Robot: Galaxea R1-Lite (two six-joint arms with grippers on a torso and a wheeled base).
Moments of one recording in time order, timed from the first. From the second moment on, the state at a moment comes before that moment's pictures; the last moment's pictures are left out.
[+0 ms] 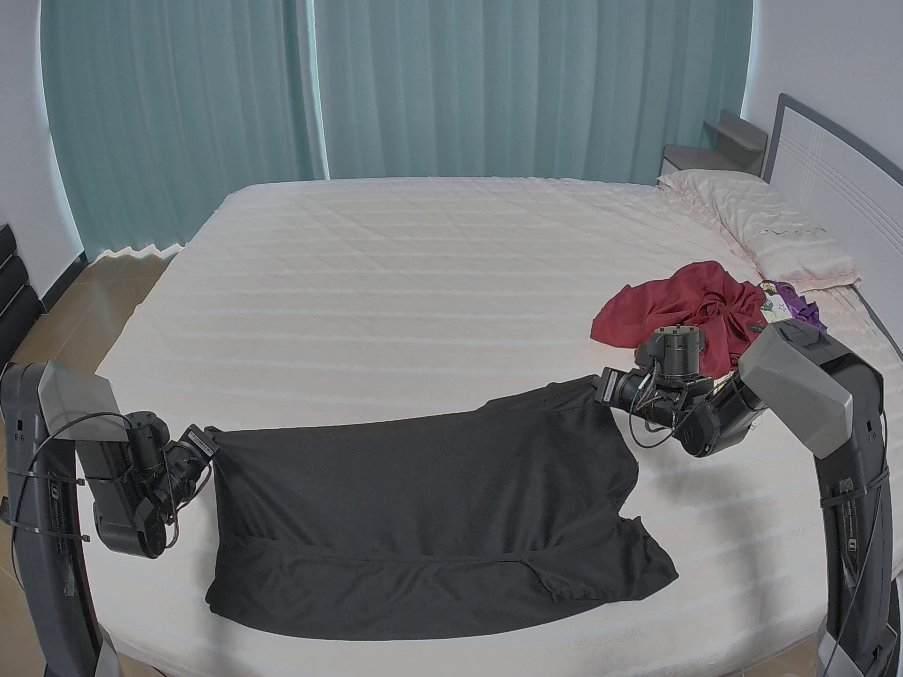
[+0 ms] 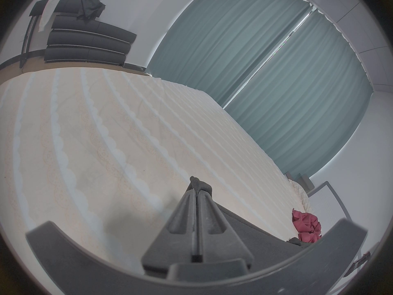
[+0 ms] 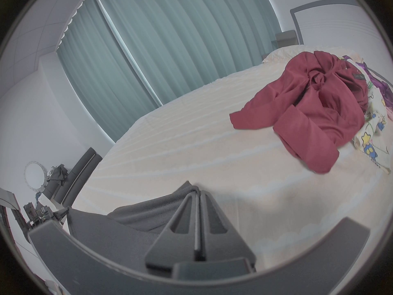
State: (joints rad) left arm 0.16 2.47 -0.57 -1.55 -0.06 -0.74; right arm 0.21 2.55 -1.35 -0.78 0.11 0.40
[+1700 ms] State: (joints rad) left arm 0.17 2.33 -0.38 -1.55 -0.09 -0.49; right arm 0.17 2.28 -0.89 -0.88 0.27 0.38
